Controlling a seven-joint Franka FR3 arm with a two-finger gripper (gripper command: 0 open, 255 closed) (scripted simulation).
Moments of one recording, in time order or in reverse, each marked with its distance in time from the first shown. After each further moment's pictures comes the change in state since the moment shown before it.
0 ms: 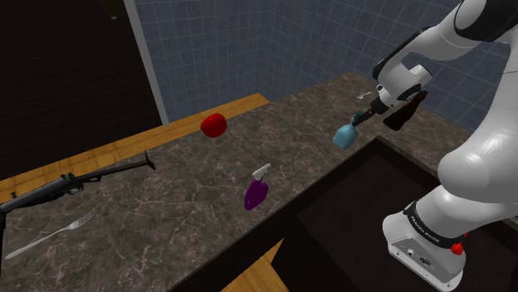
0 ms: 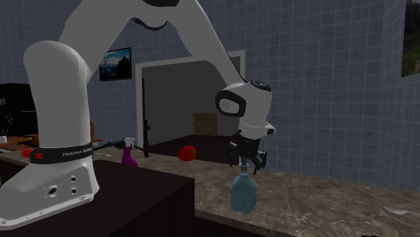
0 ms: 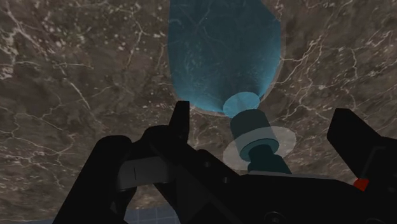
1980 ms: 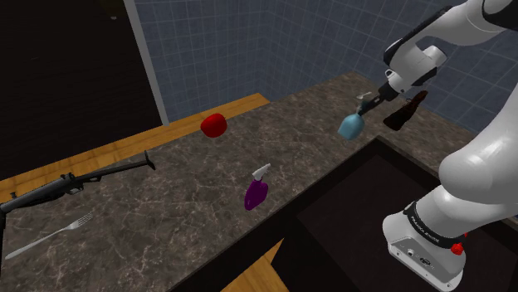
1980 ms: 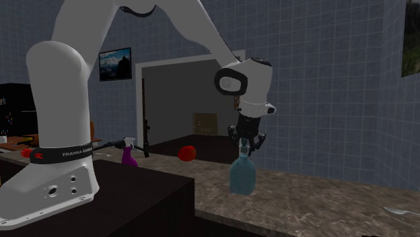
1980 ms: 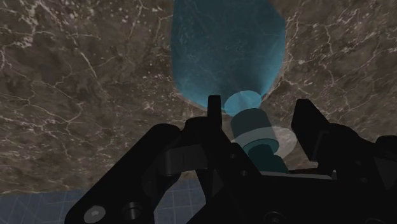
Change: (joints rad) arm 0.044 -0.171 -0.064 -0.051 -0.129 -0.087 0.130
